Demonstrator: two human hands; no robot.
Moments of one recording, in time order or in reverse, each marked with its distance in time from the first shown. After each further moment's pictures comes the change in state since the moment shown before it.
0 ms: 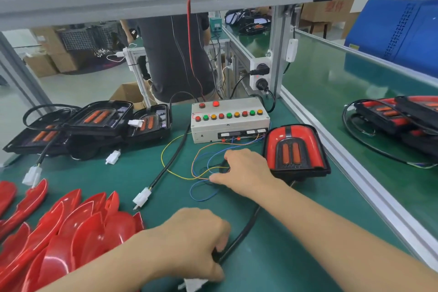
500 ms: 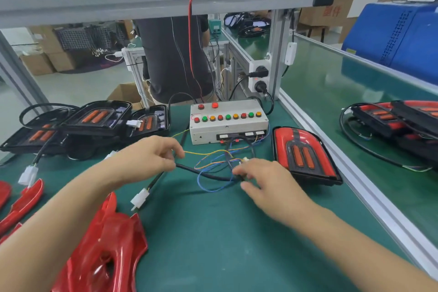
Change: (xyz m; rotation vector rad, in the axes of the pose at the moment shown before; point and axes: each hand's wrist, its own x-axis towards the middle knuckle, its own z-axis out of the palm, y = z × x) left_hand 0.000 -0.104 -0.051 -0.579 0.391 -0.254; right_hand -0.051 0.035 -0.012 0.212 0.153 -0.218
